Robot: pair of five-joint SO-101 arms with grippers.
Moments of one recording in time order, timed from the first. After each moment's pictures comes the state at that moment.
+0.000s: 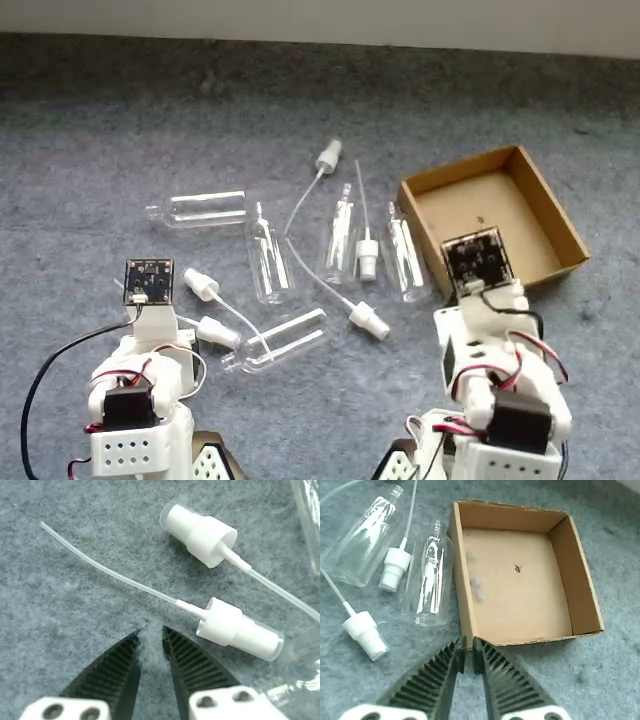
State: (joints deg) left arm -12.5 -104.3 95.9 75.5 2.4; right arm 4.8 -77.9 55.7 73.8 28.9
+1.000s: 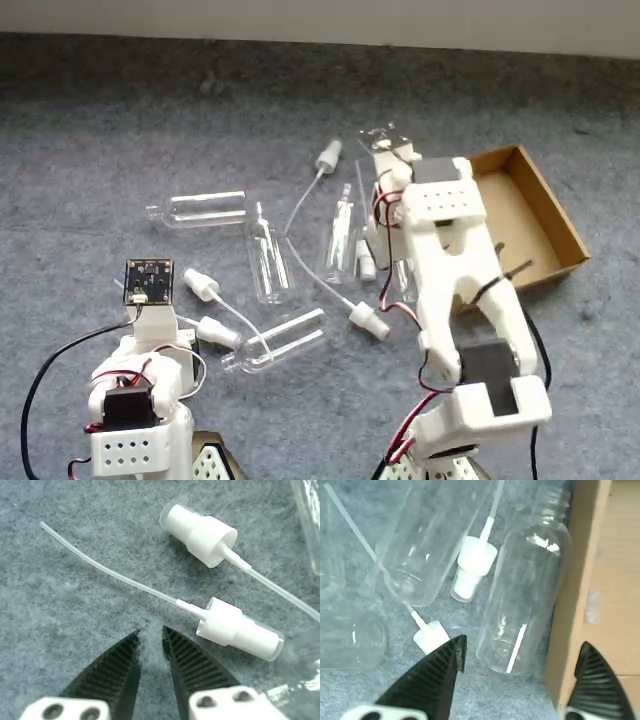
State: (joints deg) left arm -12.5 -104.3 95.9 75.5 2.4; right arm -14.6 4.5 5.8 82.8 15.4
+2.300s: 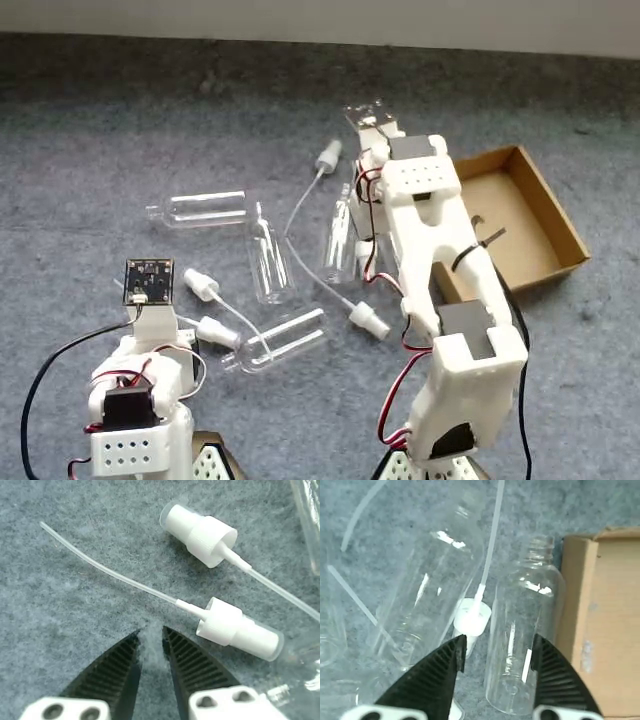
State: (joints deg) left arm -12.5 -104.3 95.9 75.5 2.4; right arm -16.0 16.4 -7.0 79.3 10.6
